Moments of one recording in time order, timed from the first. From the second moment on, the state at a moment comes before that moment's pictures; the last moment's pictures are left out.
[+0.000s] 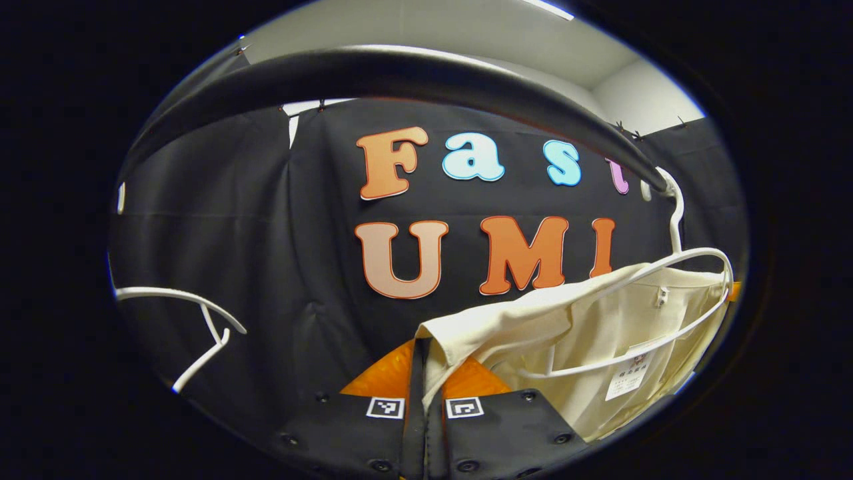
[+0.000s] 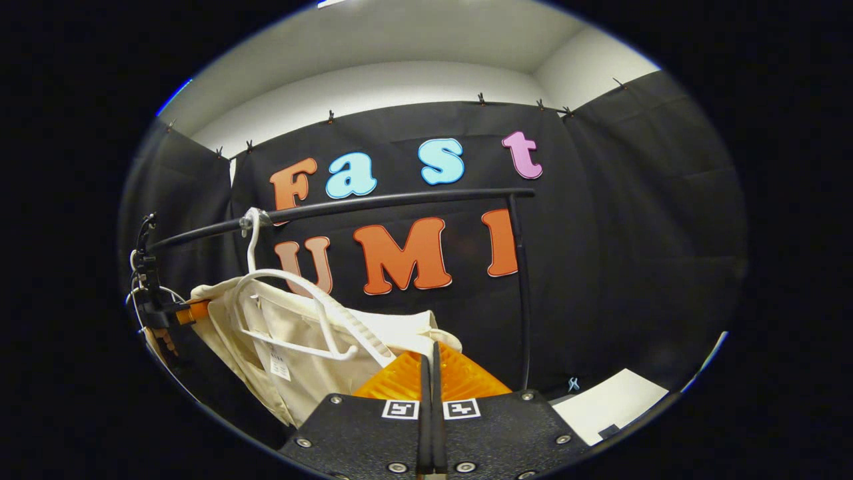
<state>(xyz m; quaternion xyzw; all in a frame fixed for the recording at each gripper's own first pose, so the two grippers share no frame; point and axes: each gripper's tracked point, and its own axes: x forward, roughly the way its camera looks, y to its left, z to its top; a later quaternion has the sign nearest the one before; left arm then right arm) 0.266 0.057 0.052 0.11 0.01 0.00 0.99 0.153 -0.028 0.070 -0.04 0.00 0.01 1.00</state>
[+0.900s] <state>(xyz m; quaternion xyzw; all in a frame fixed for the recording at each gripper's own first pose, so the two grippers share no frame) 0.252 0.098 -0.010 0.10 0.06 0.02 0.99 0.147 -0.012 -0.004 -0.02 0.03 0.01 1.00</state>
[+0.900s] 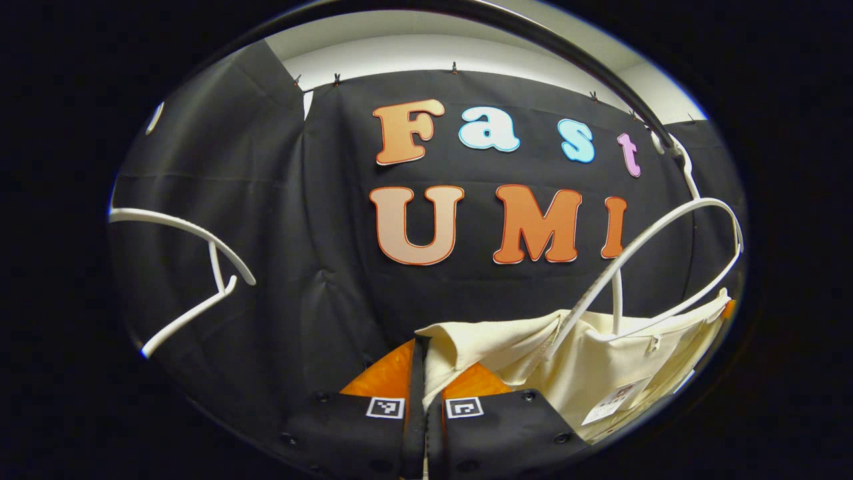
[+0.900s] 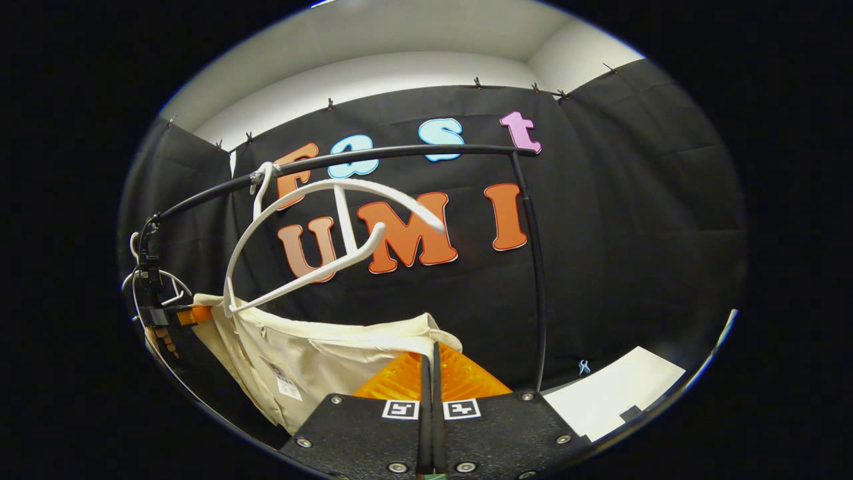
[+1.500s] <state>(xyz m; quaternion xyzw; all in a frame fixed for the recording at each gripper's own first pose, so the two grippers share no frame) 0.226 0.082 -0.092 0.05 0.15 -0.02 0.99 0.143 0.021 -0.053 -0.01 0.06 0.00 1.00</state>
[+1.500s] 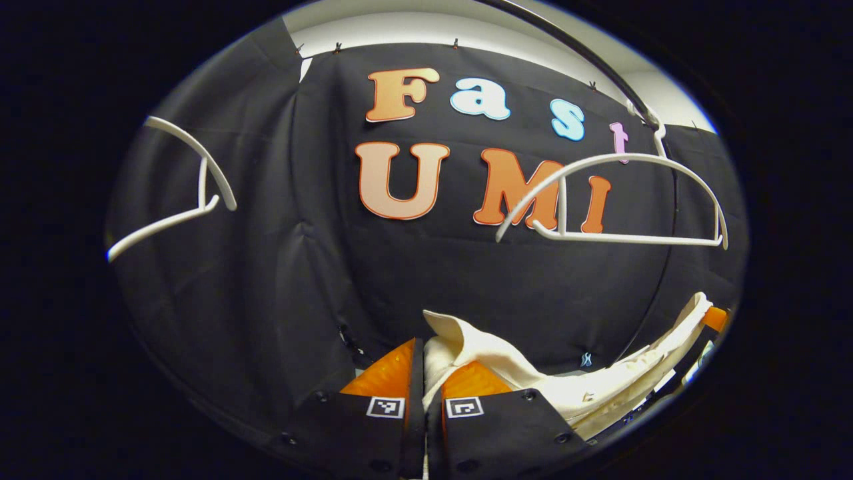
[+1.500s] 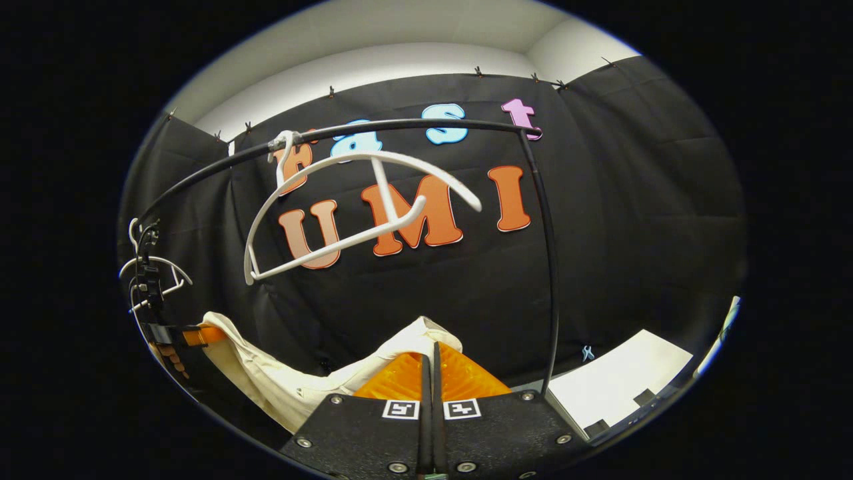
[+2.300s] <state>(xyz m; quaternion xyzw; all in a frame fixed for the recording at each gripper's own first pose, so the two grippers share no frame) 0.222 -0.019 -0.133 0.01 0.19 -0.10 0.98 0.183 0.134 -0.107 -0.03 0.08 0.05 0.99</state>
